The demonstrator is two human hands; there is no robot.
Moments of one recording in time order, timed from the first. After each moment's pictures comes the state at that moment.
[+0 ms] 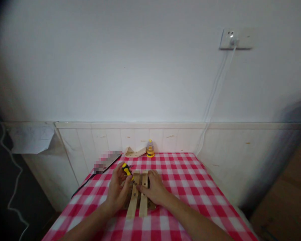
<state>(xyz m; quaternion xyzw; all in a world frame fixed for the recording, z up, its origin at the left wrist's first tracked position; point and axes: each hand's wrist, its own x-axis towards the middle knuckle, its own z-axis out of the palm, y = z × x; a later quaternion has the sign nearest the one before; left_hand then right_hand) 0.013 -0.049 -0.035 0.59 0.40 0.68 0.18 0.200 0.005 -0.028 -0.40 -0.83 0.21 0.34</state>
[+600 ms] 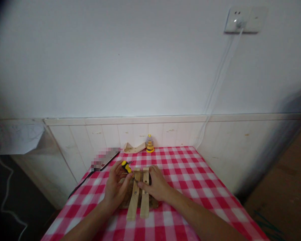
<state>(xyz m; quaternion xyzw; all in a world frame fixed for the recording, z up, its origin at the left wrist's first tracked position) 0.000 -0.043 -0.047 0.60 0.43 0.66 0.14 0.203 0.002 -0.026 -0.38 -0.82 0.23 0.35</state>
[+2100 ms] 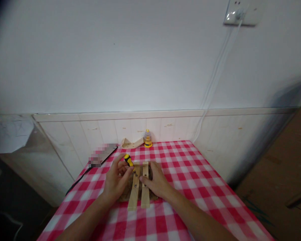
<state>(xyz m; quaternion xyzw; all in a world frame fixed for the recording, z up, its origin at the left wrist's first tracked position) 0.001 -0.047 -0.022 0.61 0.45 0.63 0.16 0.203 -0.017 -0.031 -0.43 -0.75 0.34 0.39</state>
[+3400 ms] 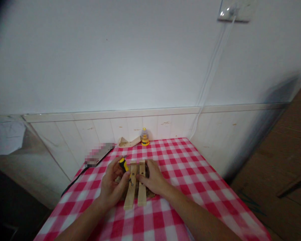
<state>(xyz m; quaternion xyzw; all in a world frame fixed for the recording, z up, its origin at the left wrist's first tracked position) 0.000 -0.066 -0.028 0.65 0.43 0.62 0.15 0.200 -0.024 -0.019 -0.45 -0.75 0.32 0.37</state>
